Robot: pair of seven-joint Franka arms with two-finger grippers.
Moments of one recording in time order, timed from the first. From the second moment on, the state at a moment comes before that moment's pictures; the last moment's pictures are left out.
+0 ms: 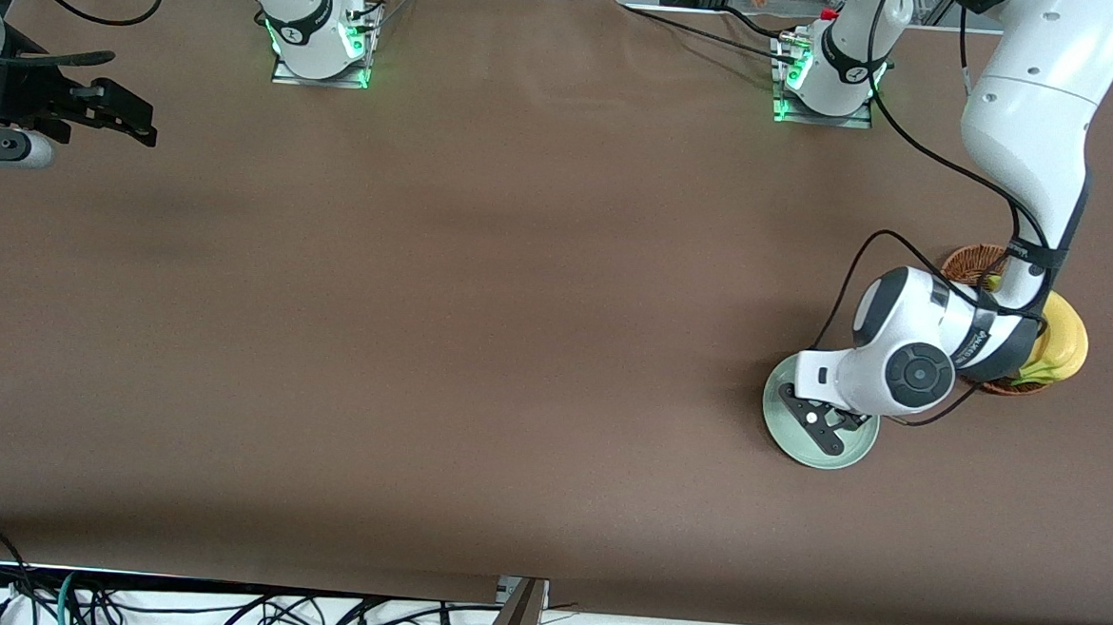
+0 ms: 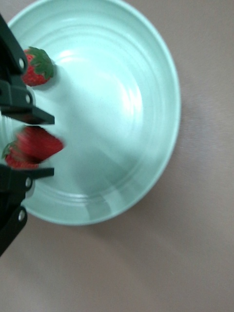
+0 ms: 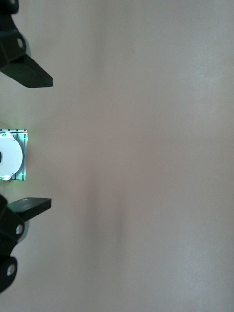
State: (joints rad) left arm 0.13 0.73 -0.32 -1.59 0.30 2.10 0.58; right arm 0.05 0.03 0.02 -1.51 -0.01 1.37 0.04
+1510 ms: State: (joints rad) left arm 0.14 0.31 -0.30 -1.22 0.18 1.43 0.16; right arm 0.05 0.03 0.02 -1.51 -0.01 1.37 0.04
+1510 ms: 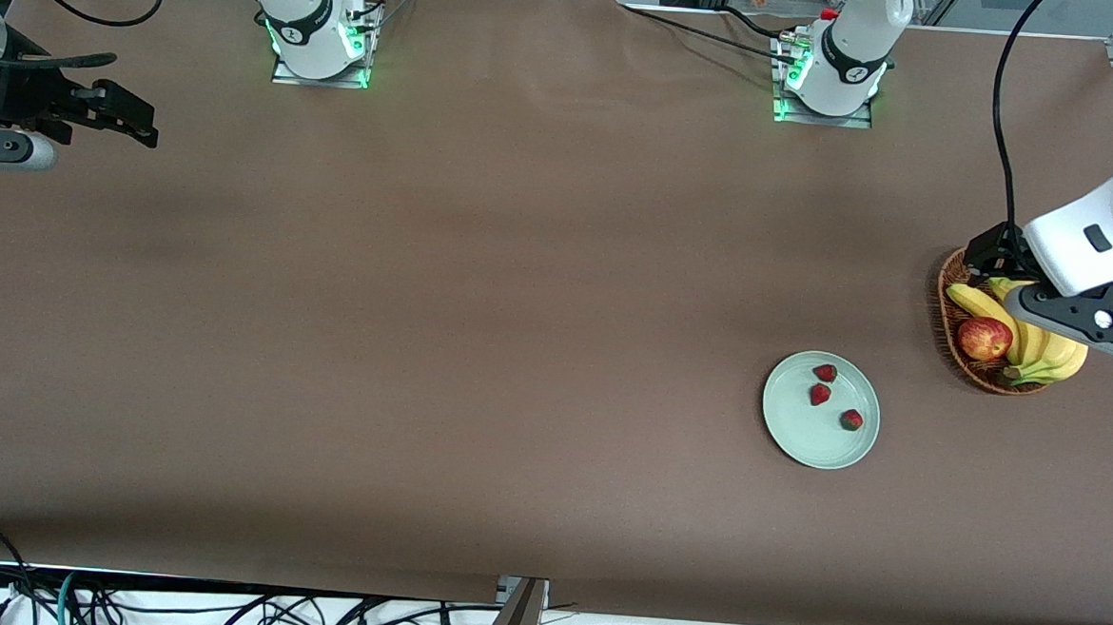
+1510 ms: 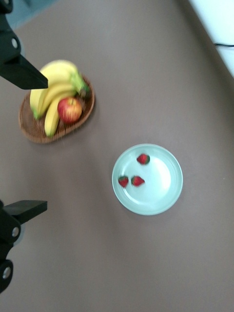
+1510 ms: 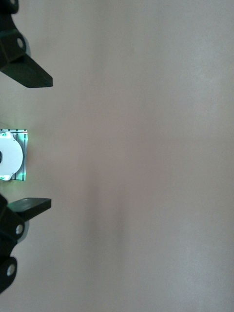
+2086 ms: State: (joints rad) left arm -0.04 0.01 -0.02 -1.65 0.01 1.66 -0.01; right arm 0.05 0.03 0.02 -1.51 -0.01 1.37 0.04
